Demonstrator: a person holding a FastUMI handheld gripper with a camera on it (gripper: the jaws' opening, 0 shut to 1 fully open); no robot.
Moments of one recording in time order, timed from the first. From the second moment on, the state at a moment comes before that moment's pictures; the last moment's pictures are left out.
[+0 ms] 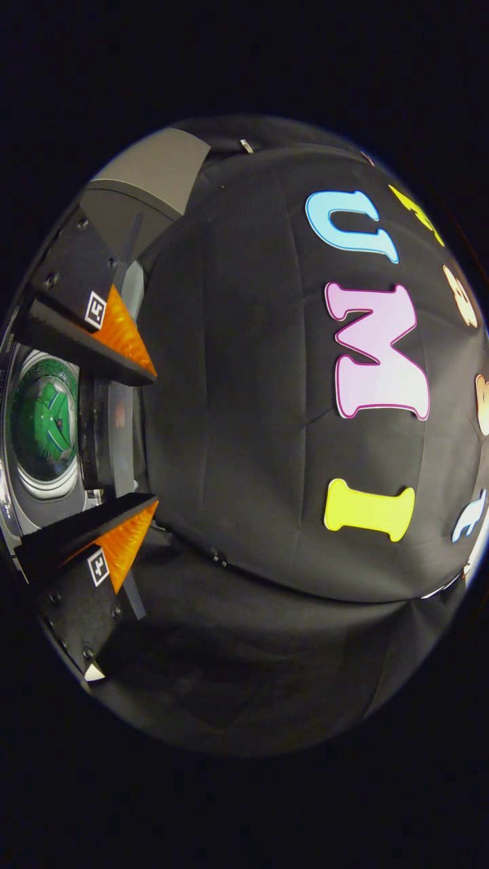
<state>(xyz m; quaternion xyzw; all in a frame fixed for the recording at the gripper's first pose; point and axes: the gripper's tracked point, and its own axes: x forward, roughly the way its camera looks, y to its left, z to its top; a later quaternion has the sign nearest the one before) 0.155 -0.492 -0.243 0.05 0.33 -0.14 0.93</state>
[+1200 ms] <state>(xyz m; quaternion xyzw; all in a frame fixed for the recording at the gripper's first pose) 0.212 -0.423 -0.149 0.06 0.21 -0.11 0.97</state>
